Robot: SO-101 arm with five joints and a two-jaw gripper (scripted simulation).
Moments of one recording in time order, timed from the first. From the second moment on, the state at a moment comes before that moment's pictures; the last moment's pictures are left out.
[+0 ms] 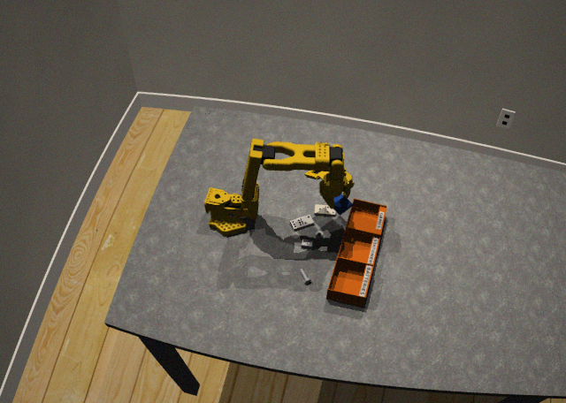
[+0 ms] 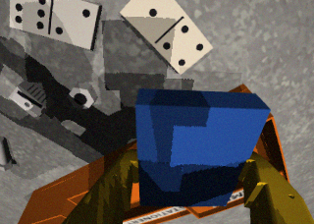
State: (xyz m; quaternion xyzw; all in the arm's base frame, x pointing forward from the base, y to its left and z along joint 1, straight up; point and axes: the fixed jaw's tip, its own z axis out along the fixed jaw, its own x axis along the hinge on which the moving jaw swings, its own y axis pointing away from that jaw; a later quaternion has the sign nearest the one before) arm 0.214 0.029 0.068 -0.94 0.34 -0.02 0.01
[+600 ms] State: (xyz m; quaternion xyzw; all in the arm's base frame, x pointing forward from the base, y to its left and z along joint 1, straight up) arm 0.225 0.011 0.067 -0.96 0.28 -0.03 0.01
